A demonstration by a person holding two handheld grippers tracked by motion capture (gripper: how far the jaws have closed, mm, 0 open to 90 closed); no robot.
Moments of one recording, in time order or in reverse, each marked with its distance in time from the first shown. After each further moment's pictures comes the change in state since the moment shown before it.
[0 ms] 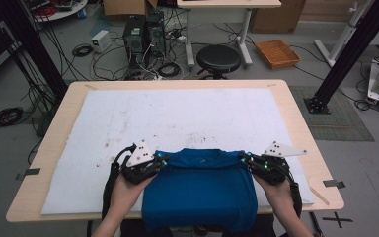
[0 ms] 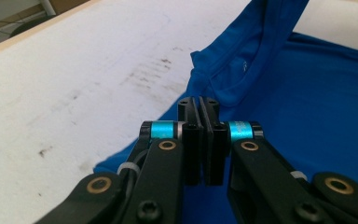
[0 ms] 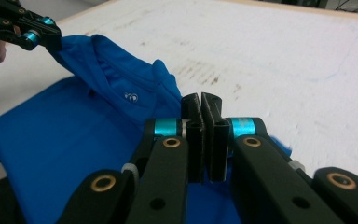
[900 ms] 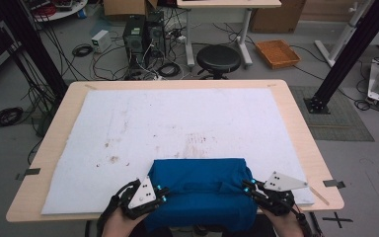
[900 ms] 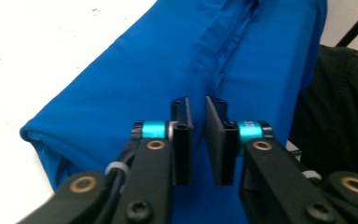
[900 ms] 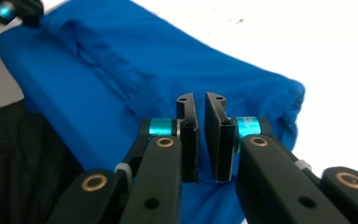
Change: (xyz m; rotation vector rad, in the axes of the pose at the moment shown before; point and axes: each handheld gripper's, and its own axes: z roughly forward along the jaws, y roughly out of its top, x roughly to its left) left arm -0.054 -0.042 -0.017 0.091 -0.074 0.136; right arm 0.037 -0.046 -0.029 0.099 -0.044 -0.124
